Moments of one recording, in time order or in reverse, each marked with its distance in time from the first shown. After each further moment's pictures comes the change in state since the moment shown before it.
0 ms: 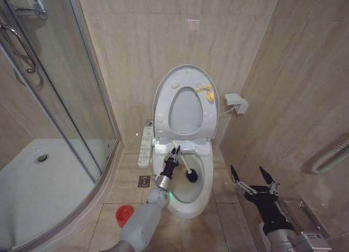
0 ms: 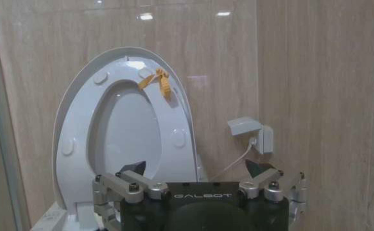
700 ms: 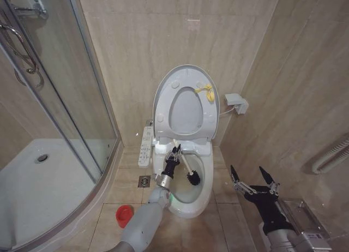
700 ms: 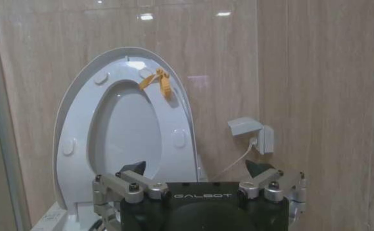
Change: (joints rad) left arm 0.006 0.000 0.031 -0.061 -0.160 0.055 0.015; right arm 0.000 0.000 0.000 0.000 0.000 0.000 0.000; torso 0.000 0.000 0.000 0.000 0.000
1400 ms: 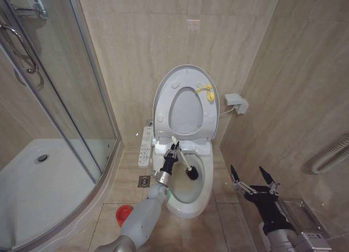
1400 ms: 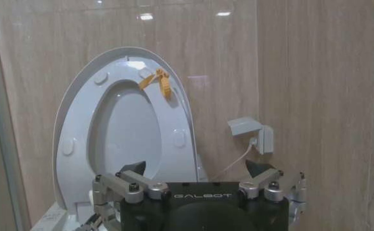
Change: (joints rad) left arm -0.035 0.000 -0.020 0.043 0.022 -0.033 0.018; right arm 0.000 0.000 0.000 0.000 0.000 0.000 0.000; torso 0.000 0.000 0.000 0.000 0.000
